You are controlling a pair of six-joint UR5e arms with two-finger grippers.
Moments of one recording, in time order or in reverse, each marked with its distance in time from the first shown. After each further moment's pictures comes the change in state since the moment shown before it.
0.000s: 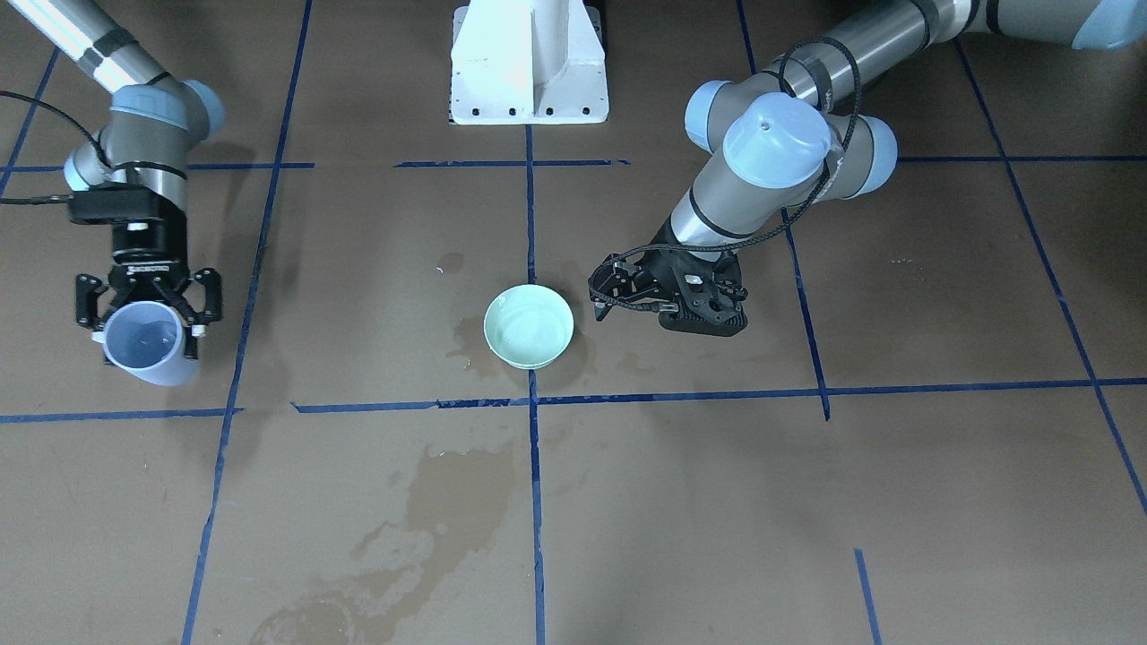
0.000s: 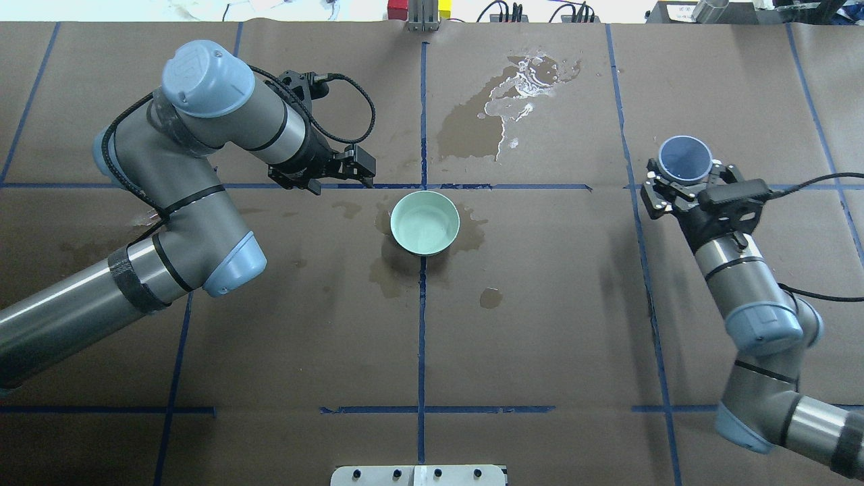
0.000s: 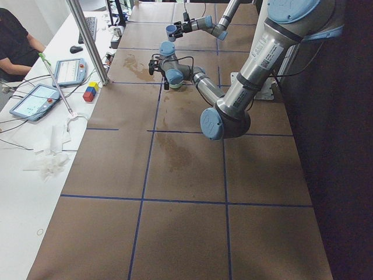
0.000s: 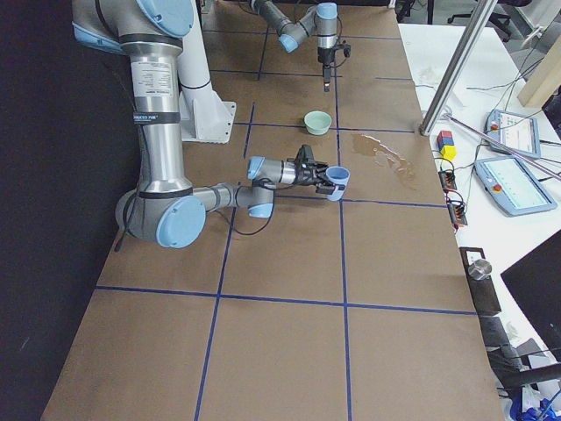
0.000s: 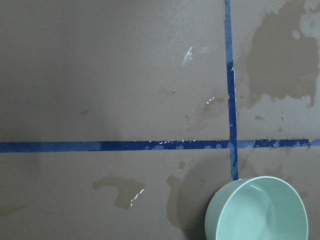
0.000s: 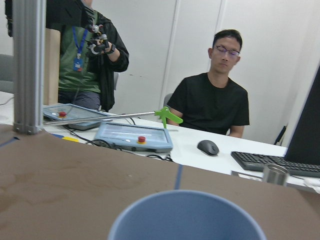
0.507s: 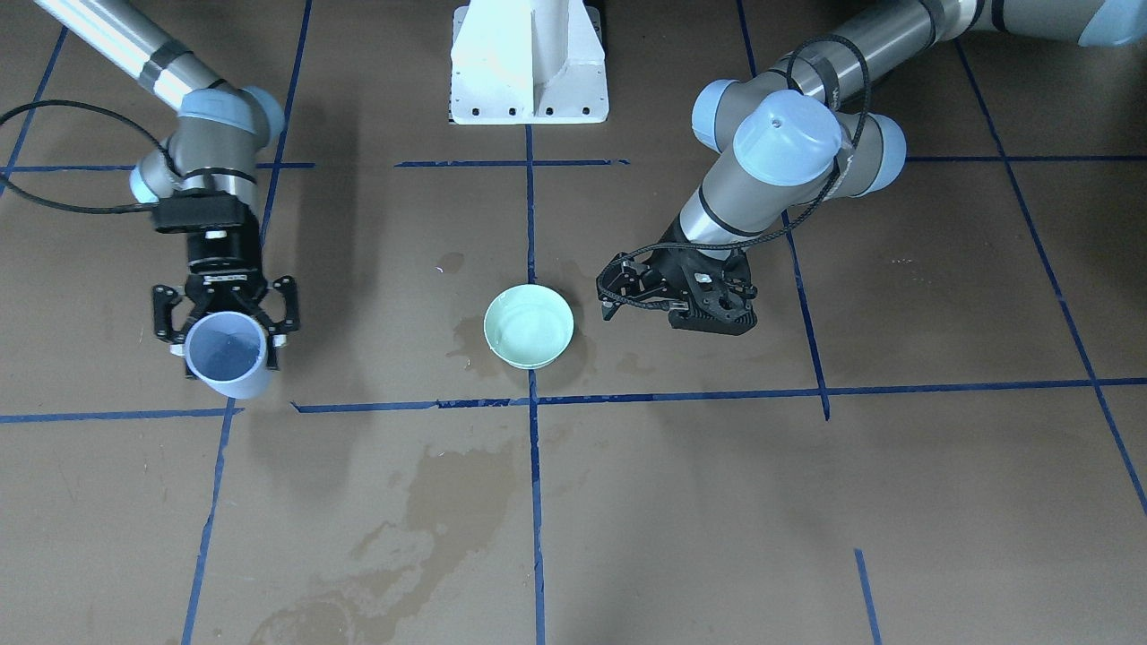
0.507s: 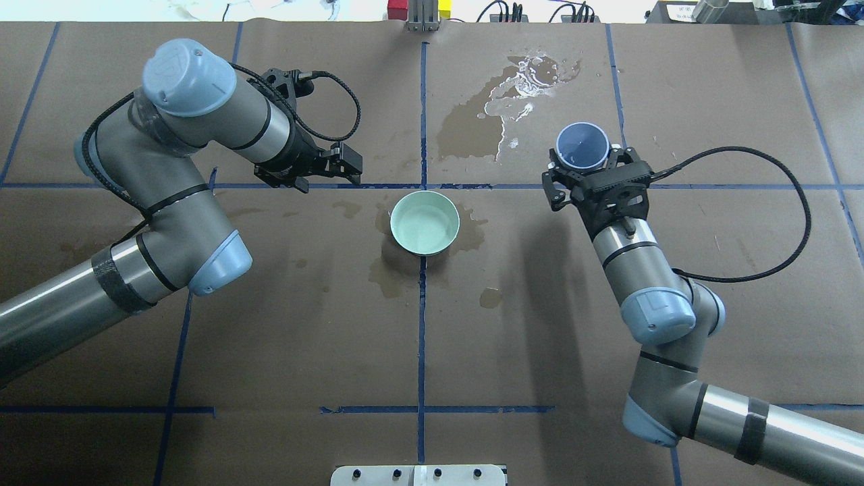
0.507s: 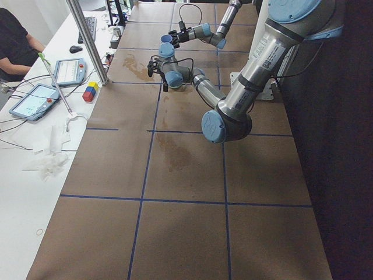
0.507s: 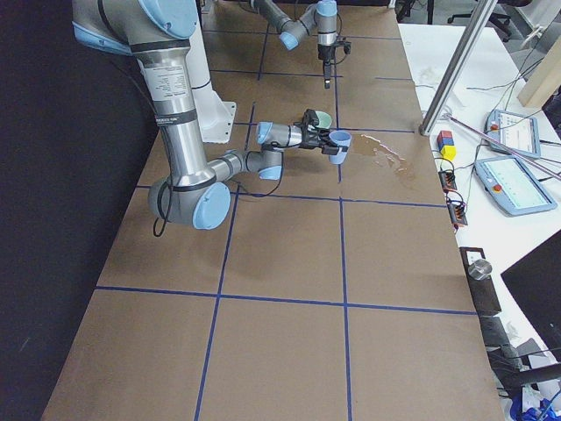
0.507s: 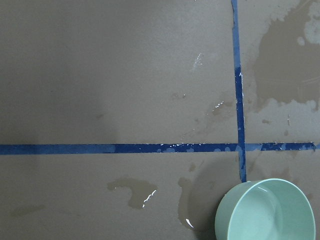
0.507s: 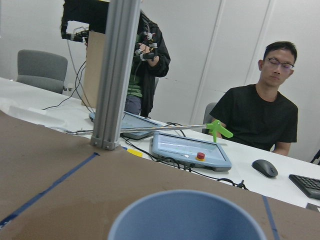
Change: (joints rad) left arm -0.019 0.029 -0.020 -0.004 -0.001 0.000; right arm -0.076 0.210 0.014 -0.164 -0.004 -0.138
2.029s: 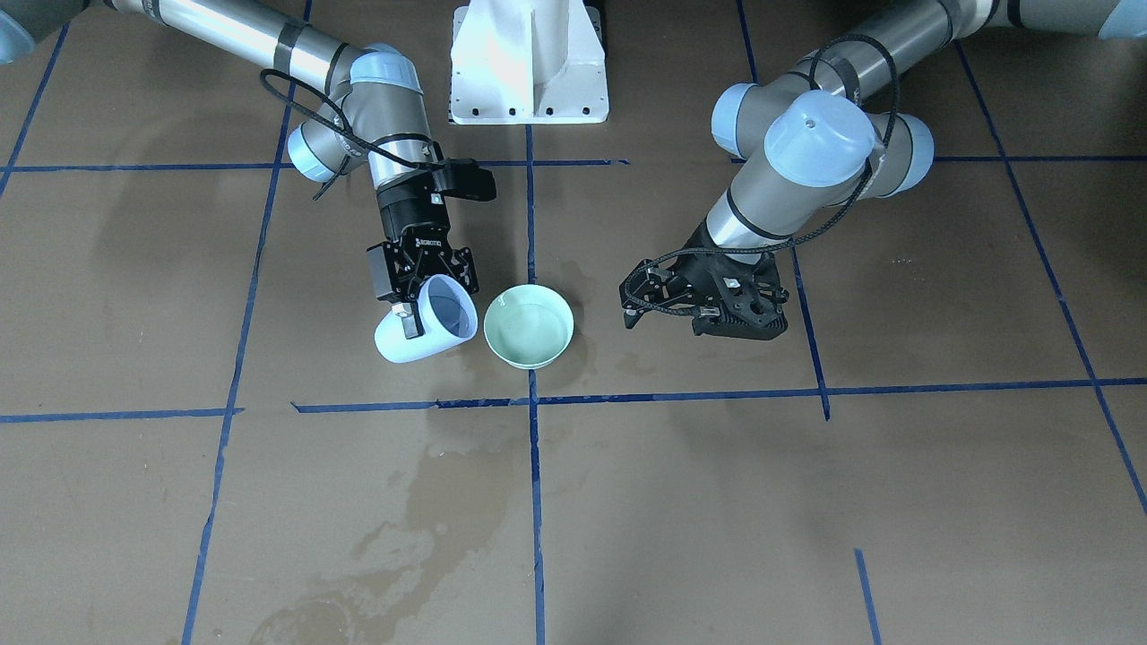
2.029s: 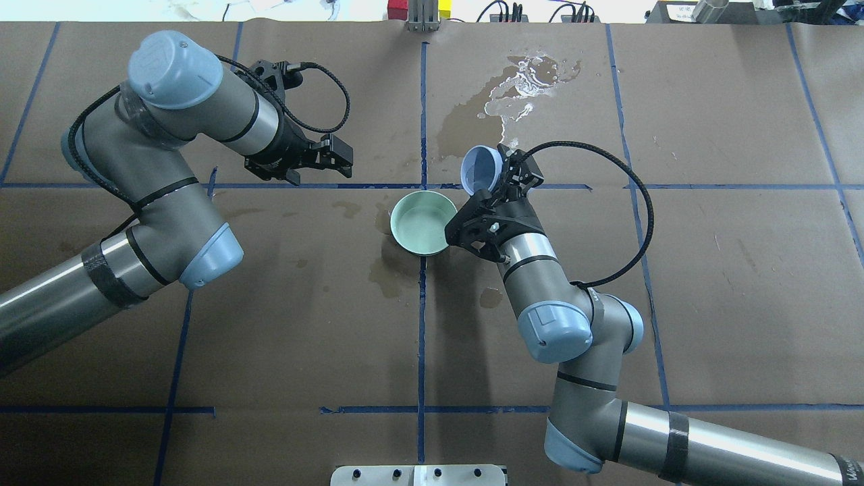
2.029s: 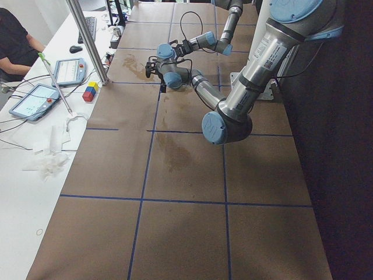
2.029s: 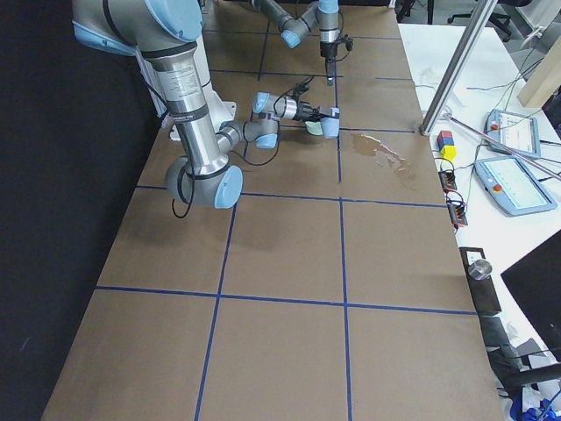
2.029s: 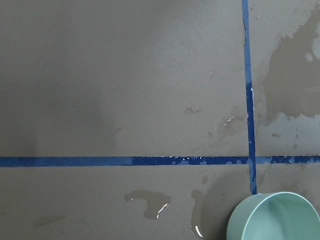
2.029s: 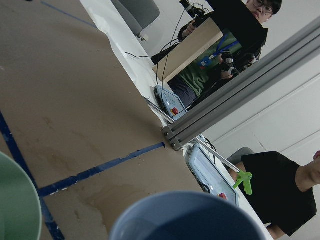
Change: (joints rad) left arm -0.014 0.008 -0.002 -0.006 0.000 0.002; right arm -0.073 0.164 -0.003 -0.245 0.001 -0.624
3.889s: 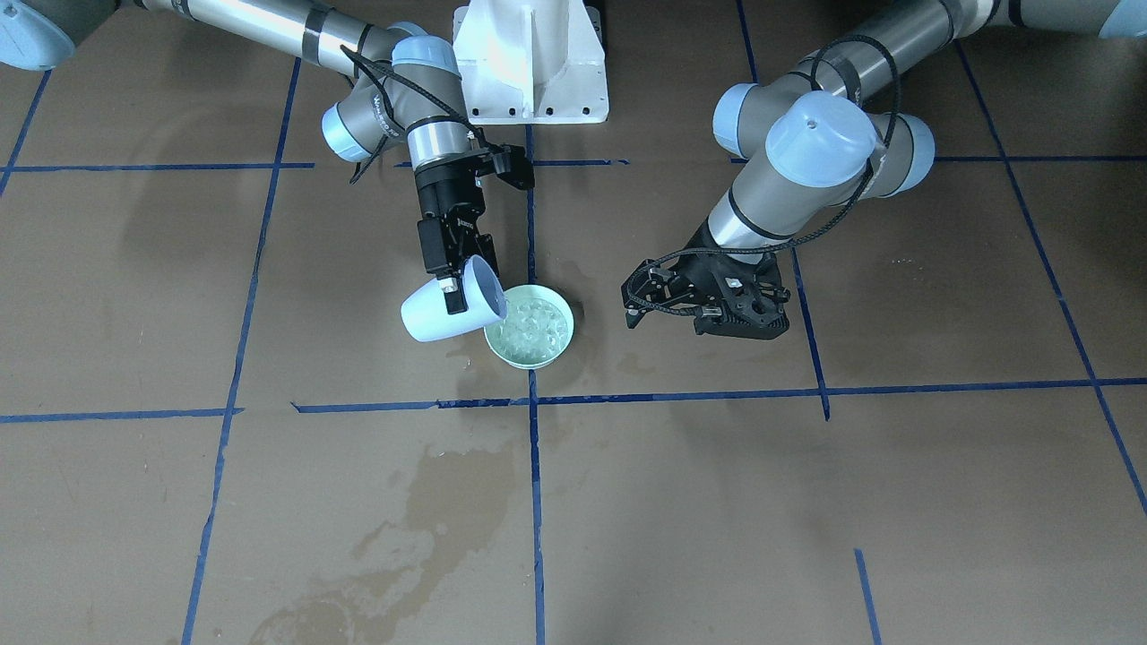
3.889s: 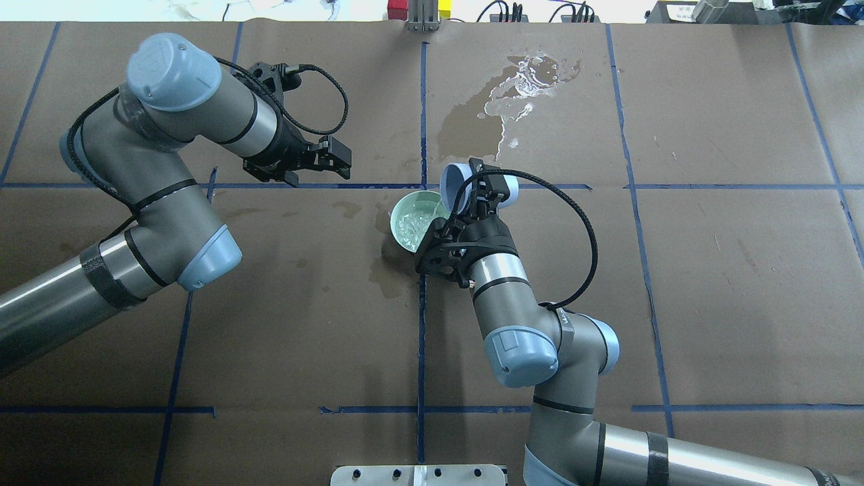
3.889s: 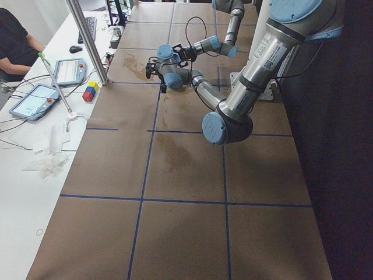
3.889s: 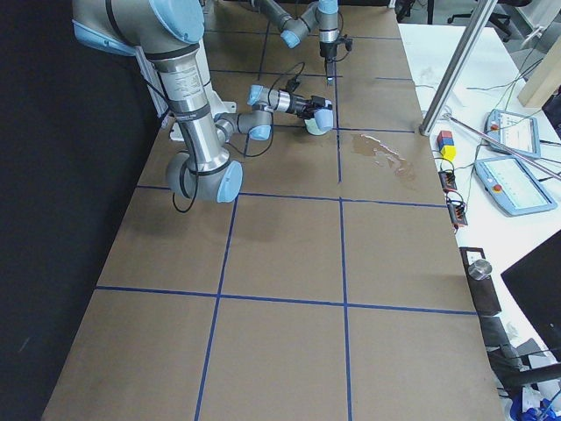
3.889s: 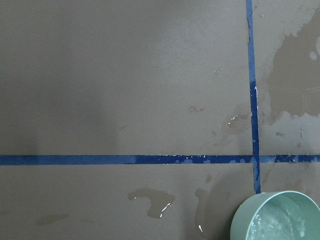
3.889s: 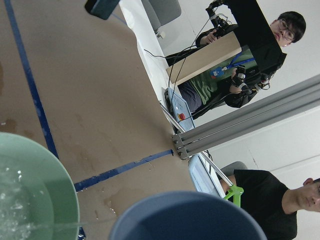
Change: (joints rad) left arm 0.001 0.006 -0.003 -0.001 0.001 -0.002; right arm -0.061 0.037 0.005 -0.078 -0.074 -0.073
